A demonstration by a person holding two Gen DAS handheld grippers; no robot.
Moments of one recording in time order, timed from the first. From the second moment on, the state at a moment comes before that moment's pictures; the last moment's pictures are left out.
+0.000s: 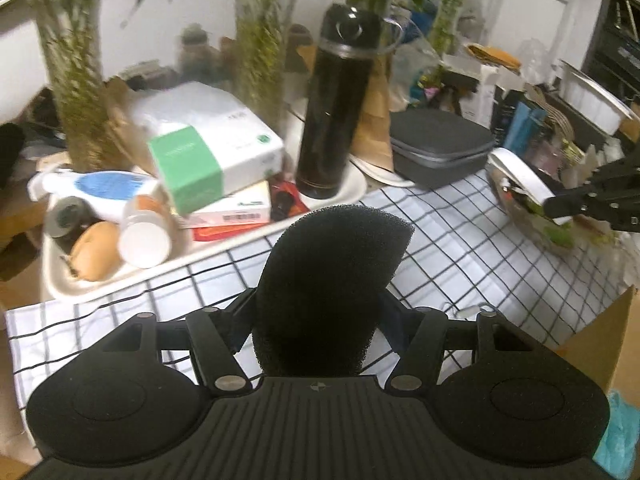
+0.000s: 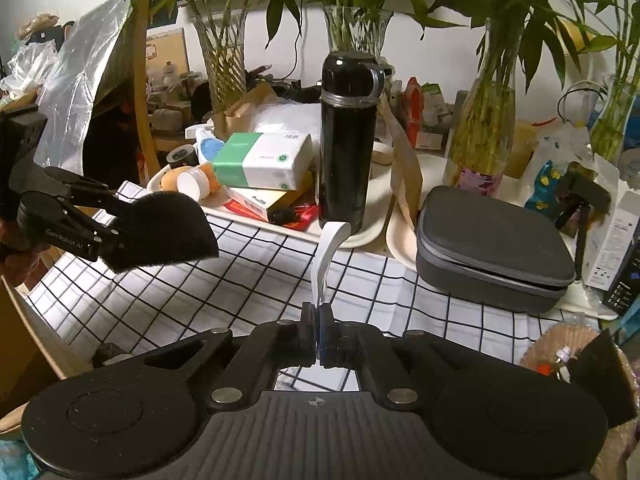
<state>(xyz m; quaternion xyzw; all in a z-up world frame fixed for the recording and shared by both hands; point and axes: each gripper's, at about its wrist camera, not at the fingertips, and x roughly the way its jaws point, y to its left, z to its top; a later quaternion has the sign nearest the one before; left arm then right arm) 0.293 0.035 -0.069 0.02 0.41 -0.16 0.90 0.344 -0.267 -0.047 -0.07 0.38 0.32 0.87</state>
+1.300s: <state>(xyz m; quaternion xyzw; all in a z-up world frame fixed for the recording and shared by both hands) 0.169 0.024 0.027 -0.03 0.34 -0.04 0.94 0.225 -0.287 0.001 -0.02 0.33 0.34 0.88</state>
